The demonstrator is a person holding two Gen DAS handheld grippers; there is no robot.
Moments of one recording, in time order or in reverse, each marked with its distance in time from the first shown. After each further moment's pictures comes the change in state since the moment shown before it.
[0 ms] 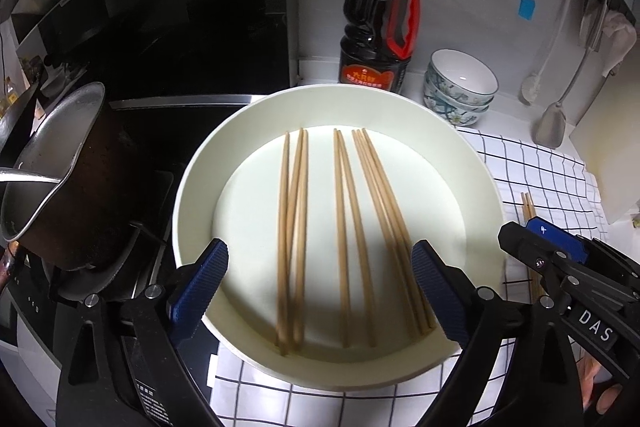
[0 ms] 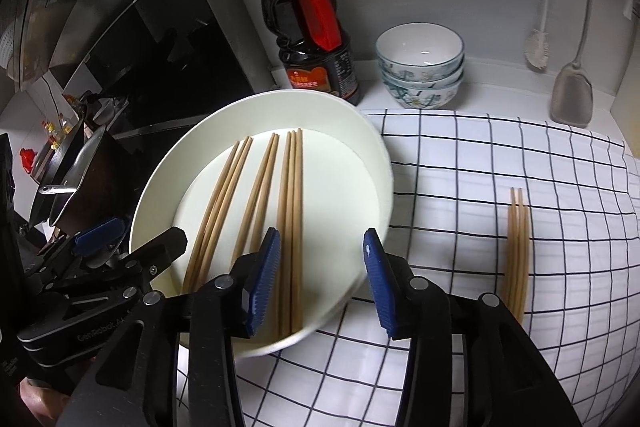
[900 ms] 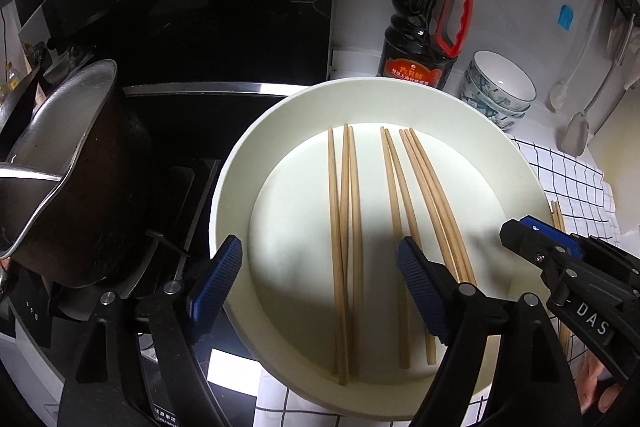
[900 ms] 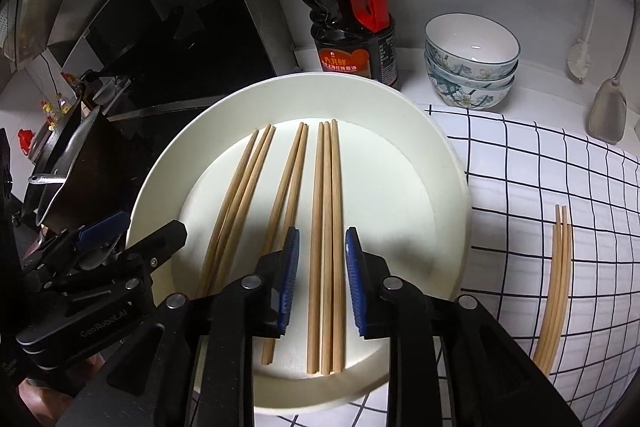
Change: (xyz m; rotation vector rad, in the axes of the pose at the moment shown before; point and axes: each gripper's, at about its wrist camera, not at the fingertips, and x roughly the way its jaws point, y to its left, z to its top) left arm 0.028 0.050 0.007 -0.031 0.028 0.015; right arm 0.046 0.039 0.015 -0.051 0.059 0.006
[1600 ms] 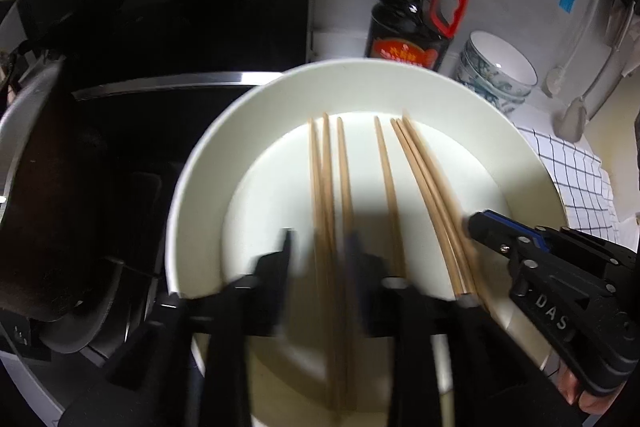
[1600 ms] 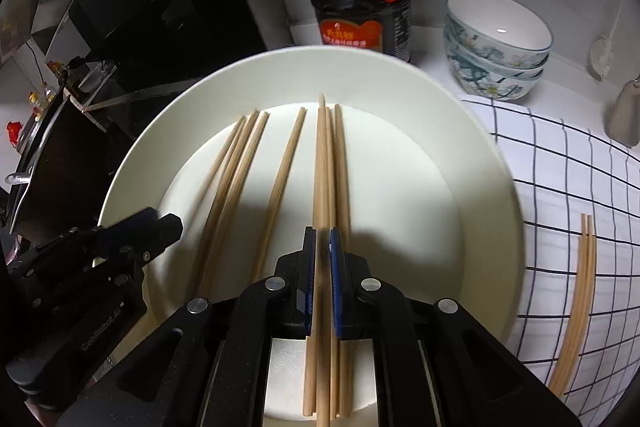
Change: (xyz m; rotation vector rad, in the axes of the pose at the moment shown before) left arm 0.036 -0.004 0.013 0.037 0.038 -0.047; right arm 0.047 0.005 0.013 -0.009 0.060 -0.031
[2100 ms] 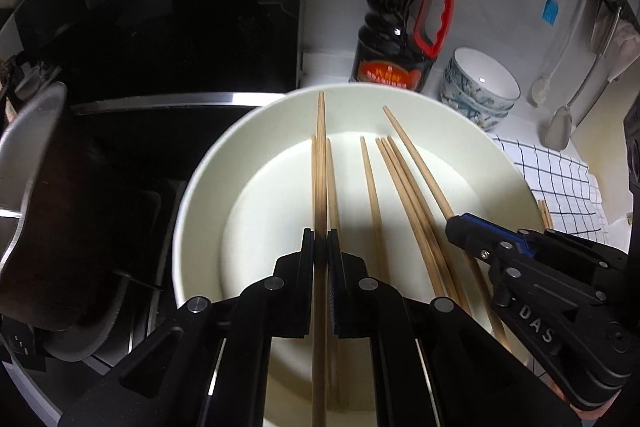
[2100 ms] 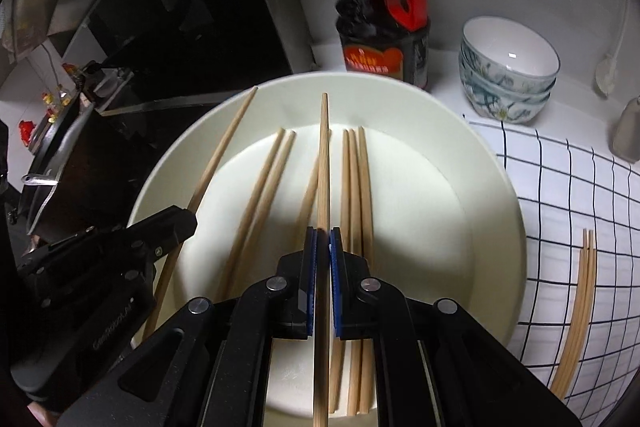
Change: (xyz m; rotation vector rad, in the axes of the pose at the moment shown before) left arm -0.009 -0.006 0.005 0.022 -0.028 -0.048; right arm -0.011 0.014 0.005 -0.021 -0.036 0.034
